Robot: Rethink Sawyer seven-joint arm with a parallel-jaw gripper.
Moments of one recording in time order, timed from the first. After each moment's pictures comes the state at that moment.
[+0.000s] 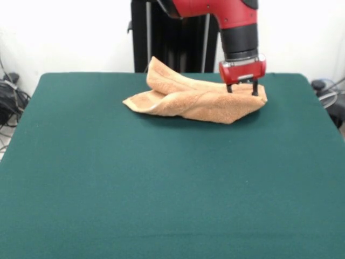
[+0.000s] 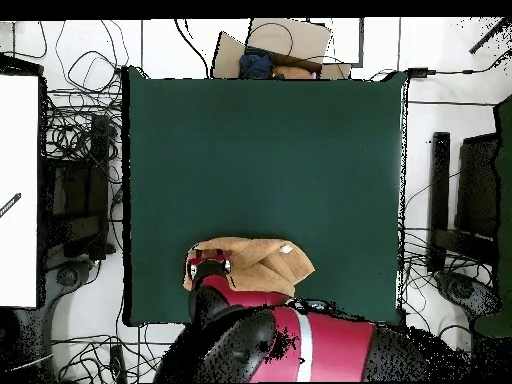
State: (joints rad) arm -0.33 -0.42 0.21 2.24 -0.18 -0.52 1.51
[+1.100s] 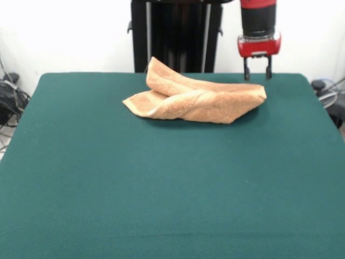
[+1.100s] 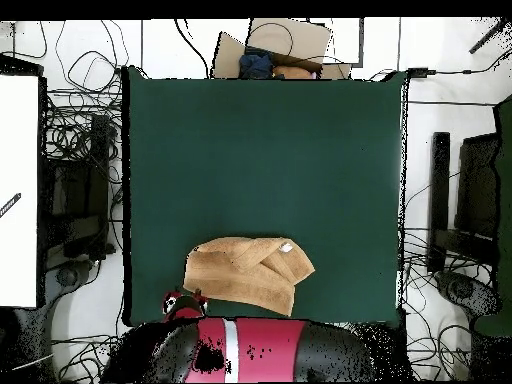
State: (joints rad) arm -0.20 -0.45 0.22 2.43 -0.01 -0.52 1.83
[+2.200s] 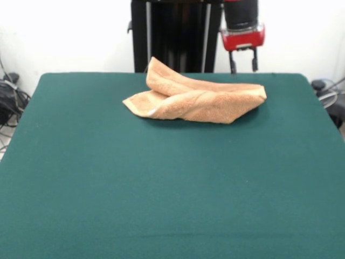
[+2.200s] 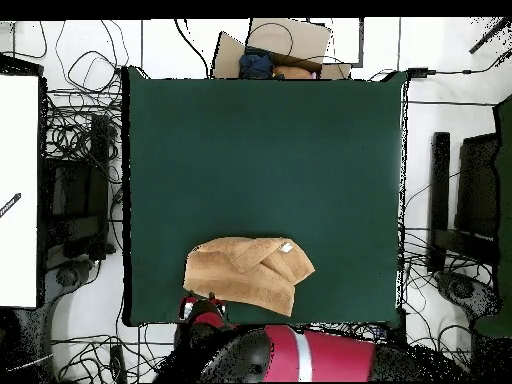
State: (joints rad) arm -0.34 -0.49 0.19 2.42 -0.22 -0.44 1.83
